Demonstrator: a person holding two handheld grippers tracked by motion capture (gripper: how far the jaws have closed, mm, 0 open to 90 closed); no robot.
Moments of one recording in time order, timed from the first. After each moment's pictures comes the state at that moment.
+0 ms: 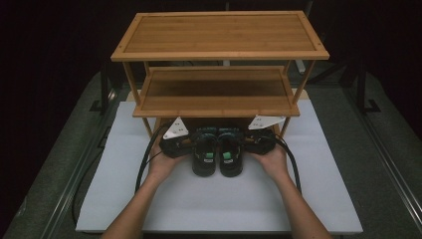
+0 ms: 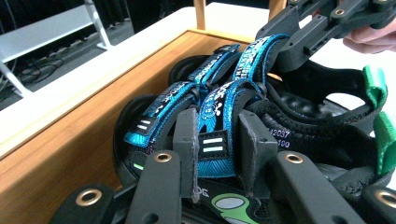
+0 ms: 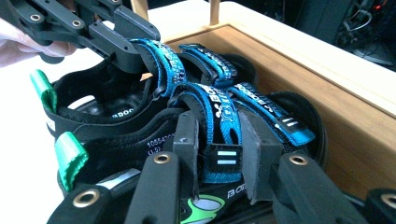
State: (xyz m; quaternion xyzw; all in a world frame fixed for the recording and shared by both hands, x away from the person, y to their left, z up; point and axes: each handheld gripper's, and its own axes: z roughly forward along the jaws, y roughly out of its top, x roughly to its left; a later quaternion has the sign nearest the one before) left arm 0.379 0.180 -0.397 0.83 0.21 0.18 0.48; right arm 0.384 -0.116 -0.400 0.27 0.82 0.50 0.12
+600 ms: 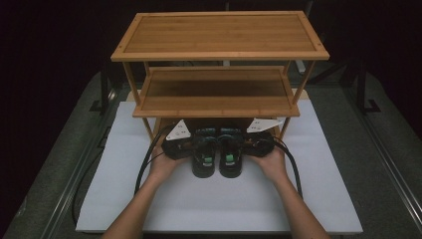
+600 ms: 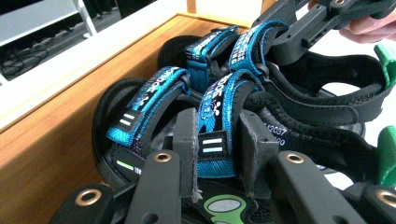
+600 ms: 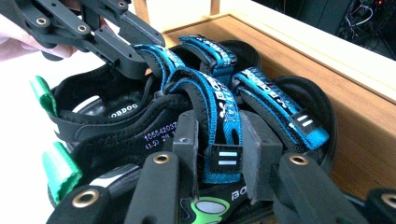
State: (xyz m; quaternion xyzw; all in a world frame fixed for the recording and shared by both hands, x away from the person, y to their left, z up) left arm 0.382 0.178 -0.408 0.84 0.21 0.15 0.47; right arm 0.384 -0.113 -0.410 0.27 0.82 0.49 0.12
